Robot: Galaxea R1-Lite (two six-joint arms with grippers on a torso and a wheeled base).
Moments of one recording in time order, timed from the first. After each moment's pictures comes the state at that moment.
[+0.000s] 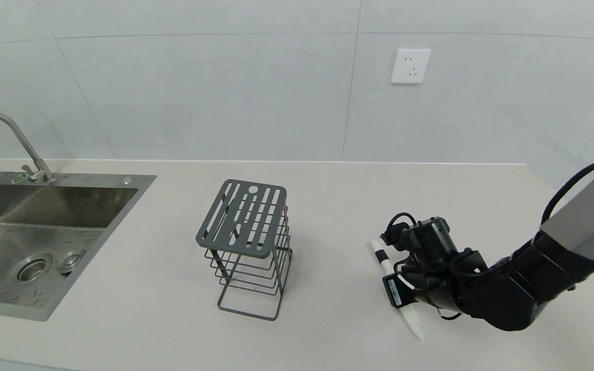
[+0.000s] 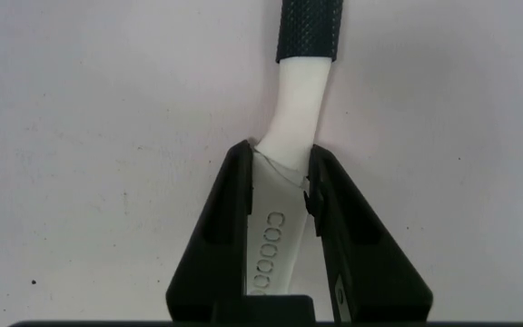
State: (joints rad) left arm 0.04 0.07 0.00 -0.06 -0.04 -0.10; right arm 0.53 2.09 -0.72 -0.50 -0.19 0.10
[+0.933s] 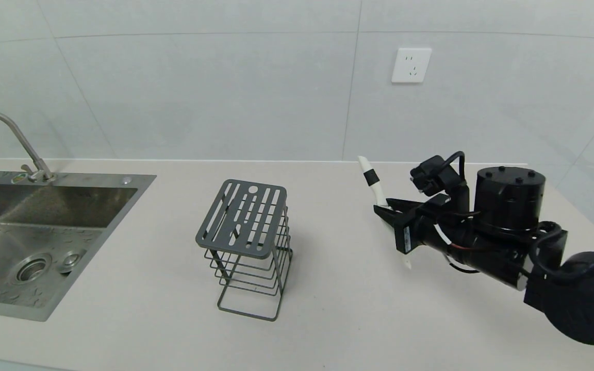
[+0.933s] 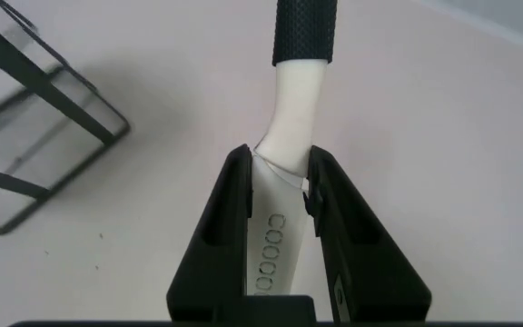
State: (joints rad) left arm -0.07 0.23 -0.29 -0.28 -0.22 -0.04; right arm 0.53 1.82 -0.63 -0.94 0.03 -0.11
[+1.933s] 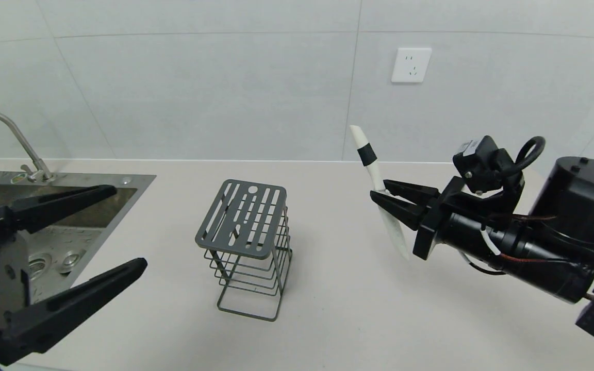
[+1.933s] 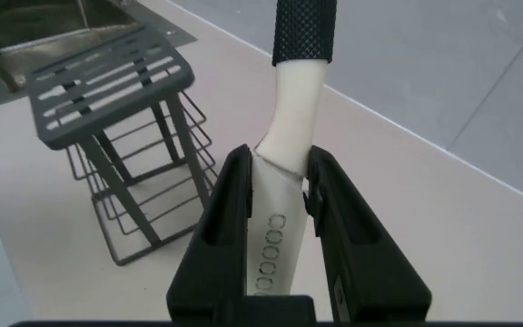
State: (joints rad) left arm -0.31 0.96 -0.40 -0.63 -0.59 0.12; right arm 0.58 1.67 -0.54 -1.11 0.24 -0.14
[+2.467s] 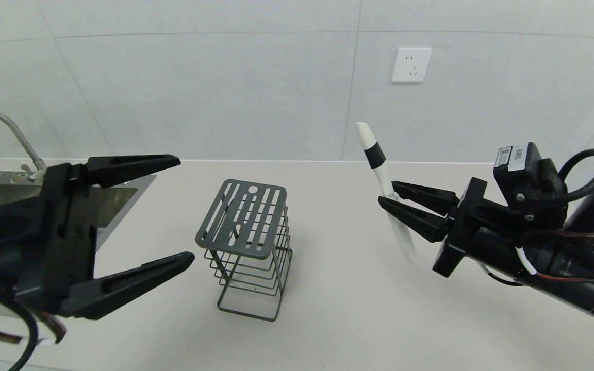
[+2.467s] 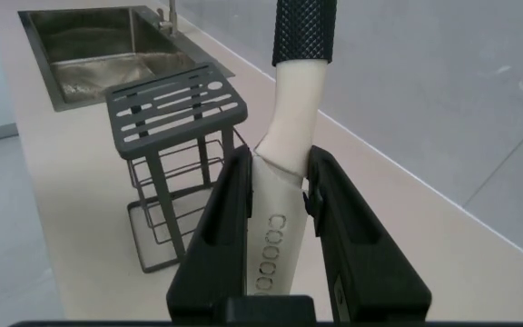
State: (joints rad) left arm -0.31 1.23 -0.49 -0.89 -0.91 0.26; right arm 0.59 1.60 -0.45 -1.22 0.34 -0.19
